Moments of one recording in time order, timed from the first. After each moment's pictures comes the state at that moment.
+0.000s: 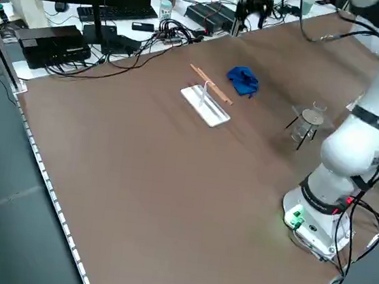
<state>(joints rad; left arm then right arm) -0.28 0.39 -0.06 -1.57 -0.04 1.85 -0.13 -0.08 0.26 -0.08 -1.71 0.00 1.69 0.08</state>
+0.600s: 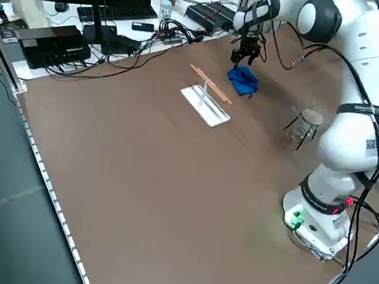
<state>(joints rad) -0.37 0.83 -0.06 -1.44 -0.04 2.31 -0.24 -0.20 0.51 -0.08 -1.71 -0.24 1.95 0.08</state>
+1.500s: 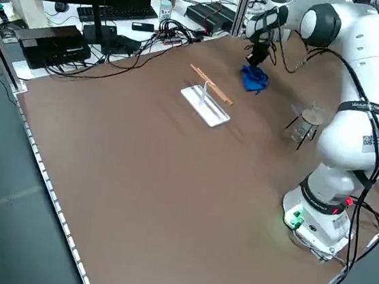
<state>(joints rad) -0.50 0.90 -0.07 -1.37 -0.02 2.43 -0.43 -0.25 0.61 -0.08 -1.67 -0.40 2.05 0.08</state>
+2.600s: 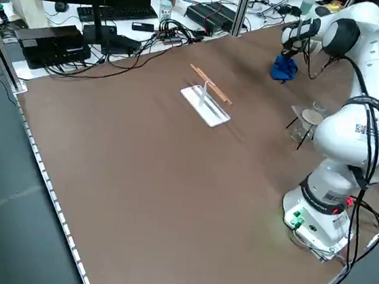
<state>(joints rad) -0.81 1.03 0.03 -1.21 -0.08 2.78 -0.65 -0.56 0.59 -0.09 -1.59 -0.49 2.24 -0.32</state>
